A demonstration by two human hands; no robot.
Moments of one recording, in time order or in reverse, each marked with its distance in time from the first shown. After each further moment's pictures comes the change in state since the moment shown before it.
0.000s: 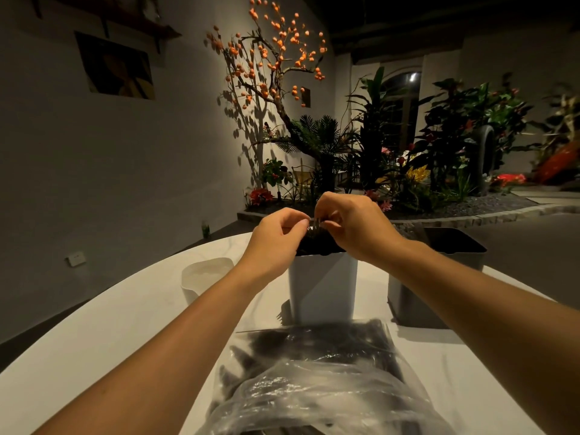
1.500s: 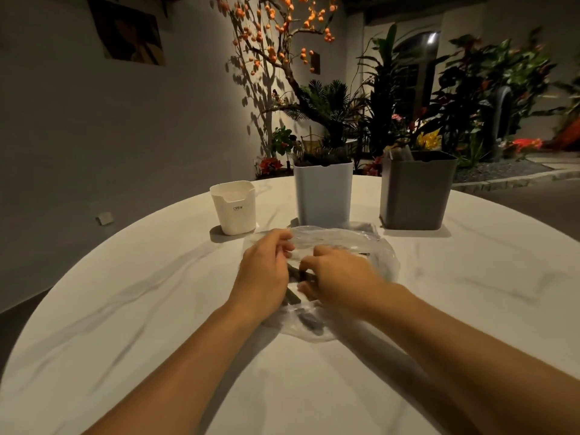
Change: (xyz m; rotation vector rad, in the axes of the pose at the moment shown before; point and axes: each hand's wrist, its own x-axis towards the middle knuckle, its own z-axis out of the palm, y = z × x) left_hand -0.224 -0.042 0.006 0.245 0.097 -0.011; right_hand -0.207 -0.131 0.021 -0.164 -0.568 0.096
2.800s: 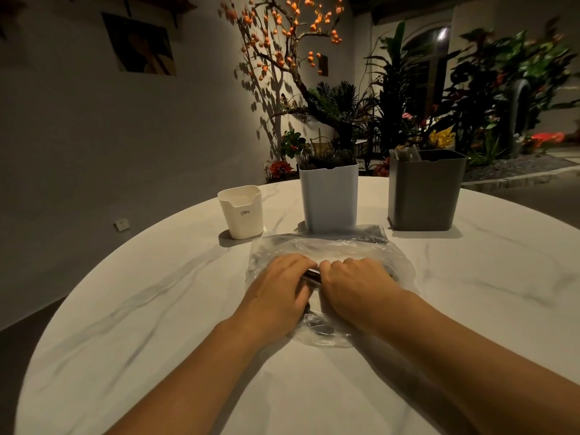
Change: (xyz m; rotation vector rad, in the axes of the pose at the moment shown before) left_hand -0.013 -0.014 0.004 0.348 -0.217 0.299; right_hand -0.016 0.002 -0.002 -0.267 0.045 -0.027
